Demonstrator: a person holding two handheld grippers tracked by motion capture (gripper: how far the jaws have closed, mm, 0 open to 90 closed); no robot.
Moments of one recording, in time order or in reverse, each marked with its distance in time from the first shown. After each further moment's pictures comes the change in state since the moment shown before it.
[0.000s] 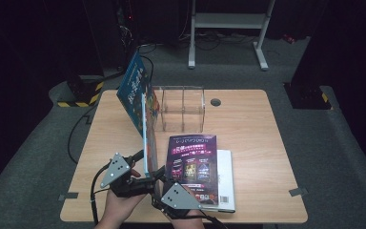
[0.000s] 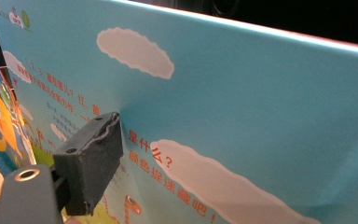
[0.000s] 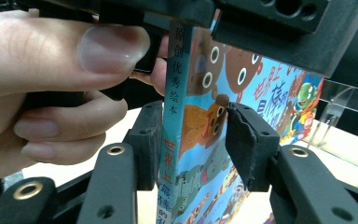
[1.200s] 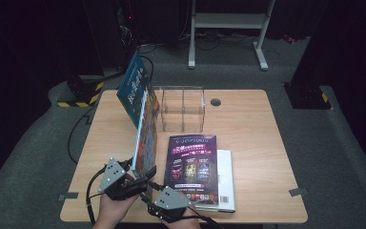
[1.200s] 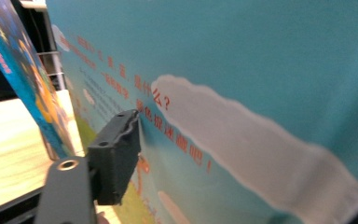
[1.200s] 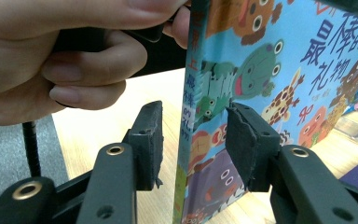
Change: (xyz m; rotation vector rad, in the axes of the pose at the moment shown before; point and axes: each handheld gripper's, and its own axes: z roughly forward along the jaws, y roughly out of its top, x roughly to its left) left arm 0.012 -0.022 -0.010 0.029 0.090 0.063; right arm 0.009 -0.027 0.017 0.125 0.123 -0.009
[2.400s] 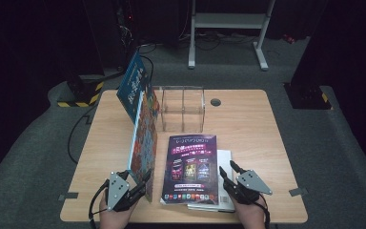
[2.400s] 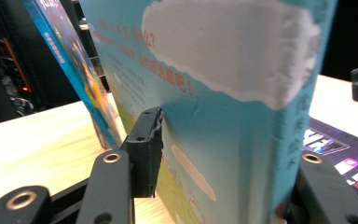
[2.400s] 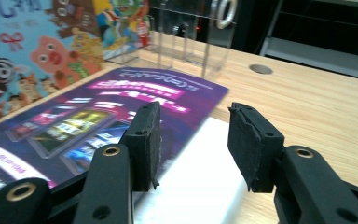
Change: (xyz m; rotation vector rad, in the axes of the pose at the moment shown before) left arm -0.018 -0.027 -0.007 -0.011 0.192 0.110; right arm -0.140 -0.059 -0.131 0.067 -0.500 0.163
